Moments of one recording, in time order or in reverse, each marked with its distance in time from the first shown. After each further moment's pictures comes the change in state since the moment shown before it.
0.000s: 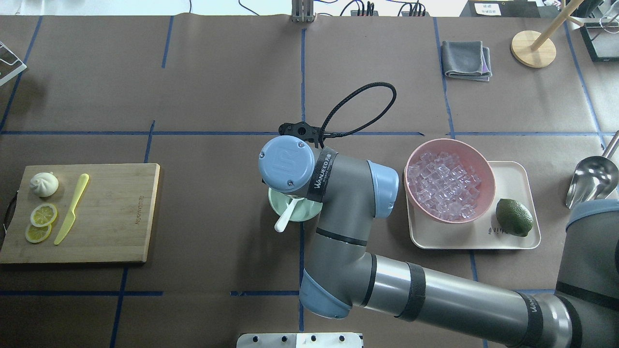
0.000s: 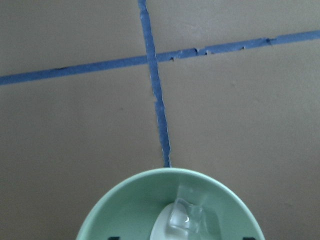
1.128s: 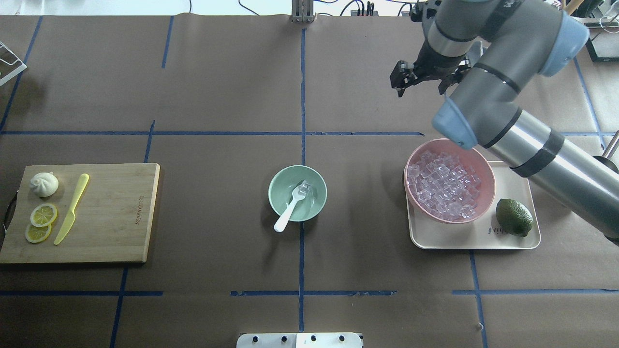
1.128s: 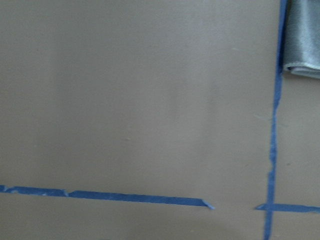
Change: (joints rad) left arm 0.004 -0.014 -0.002 -0.001 0.223 -0.075; right arm 0.546 -0.229 0.033 -0.007 0.492 -0.706
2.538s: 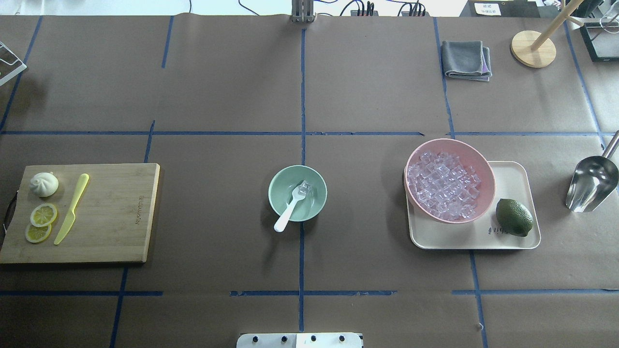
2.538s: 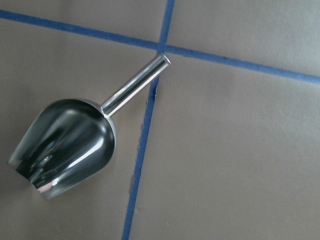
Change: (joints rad) left arm -0.001 0.011 0.050 0.002 -0.148 -0.001; right arm 0.551 -0.763 0.170 0.010 0.113 -0.857
